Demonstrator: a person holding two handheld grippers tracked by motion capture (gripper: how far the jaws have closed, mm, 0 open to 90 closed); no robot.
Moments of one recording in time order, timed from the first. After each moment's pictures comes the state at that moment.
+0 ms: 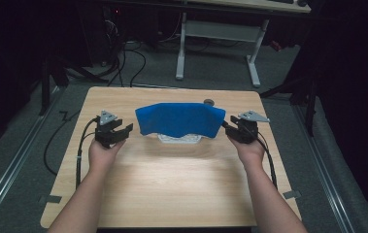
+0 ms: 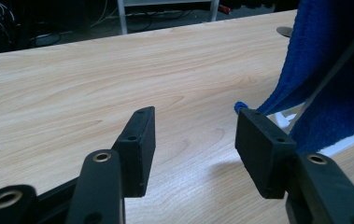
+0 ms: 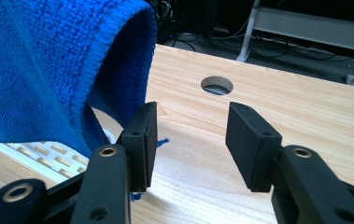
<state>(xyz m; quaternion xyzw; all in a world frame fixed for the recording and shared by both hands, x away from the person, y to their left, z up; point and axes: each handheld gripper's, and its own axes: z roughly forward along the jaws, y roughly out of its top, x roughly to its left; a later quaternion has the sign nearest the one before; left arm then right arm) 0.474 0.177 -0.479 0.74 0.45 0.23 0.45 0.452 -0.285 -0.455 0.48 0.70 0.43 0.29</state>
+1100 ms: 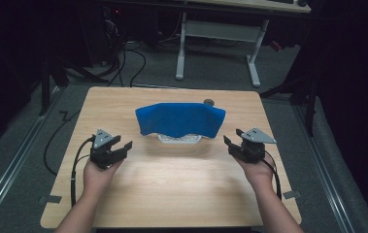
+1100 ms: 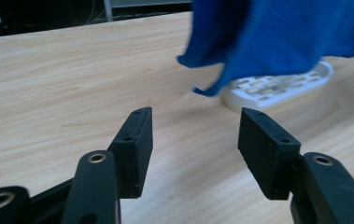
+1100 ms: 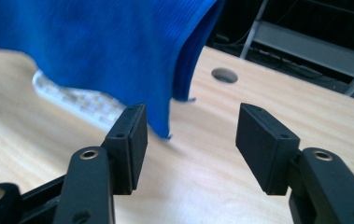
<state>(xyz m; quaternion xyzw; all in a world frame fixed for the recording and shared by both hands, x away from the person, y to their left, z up) 0.398 0.175 -0.482 0.74 0.43 0.22 0.46 0.379 -0.280 -0.446 0.43 0.73 0.41 0.33</state>
